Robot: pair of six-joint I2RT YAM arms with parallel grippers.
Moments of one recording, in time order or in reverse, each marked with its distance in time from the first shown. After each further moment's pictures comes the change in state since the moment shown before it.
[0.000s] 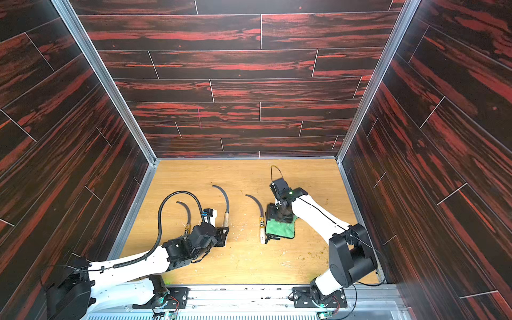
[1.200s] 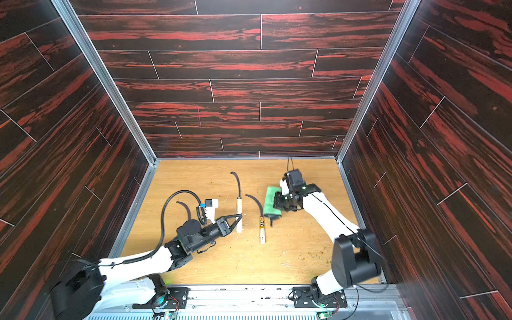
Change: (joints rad) left arm 0.080 0.103 -0.085 0.818 0.407 -0.286; right arm -0.141 -0.060 0.098 0.180 -0.265 -0.111
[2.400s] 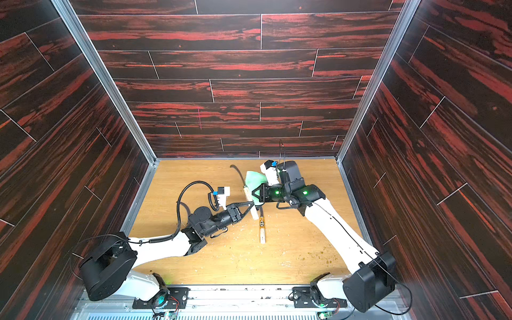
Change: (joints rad) left arm 0.046 0.232 0.194 0.147 0.122 -0.103; right arm 0.193 -0.137 0.072 0.132 -0.131 0.009
